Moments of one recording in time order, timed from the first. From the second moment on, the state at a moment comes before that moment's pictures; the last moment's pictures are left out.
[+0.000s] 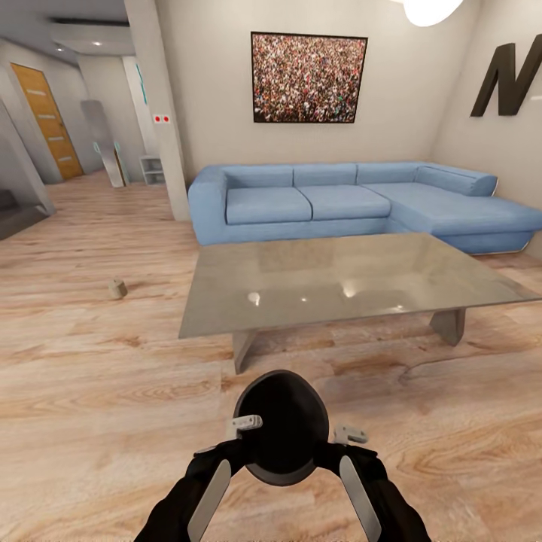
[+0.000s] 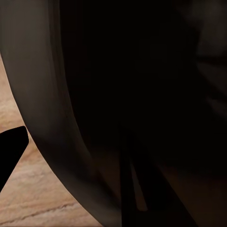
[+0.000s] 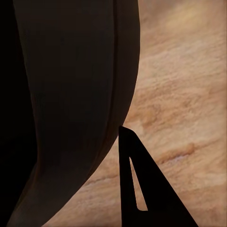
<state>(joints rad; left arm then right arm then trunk) -0.38 -0.17 -0.25 -0.92 0.40 0.48 0.17 -0.33 0.13 0.08 -1.04 -0.33 0.64 -0.25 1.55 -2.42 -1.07</state>
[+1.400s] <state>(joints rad) -0.38 -0.17 -0.25 -0.92 0.40 0.48 0.17 -0.34 0.13 0.08 -1.04 -0.33 0.64 -0.25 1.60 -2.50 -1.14</state>
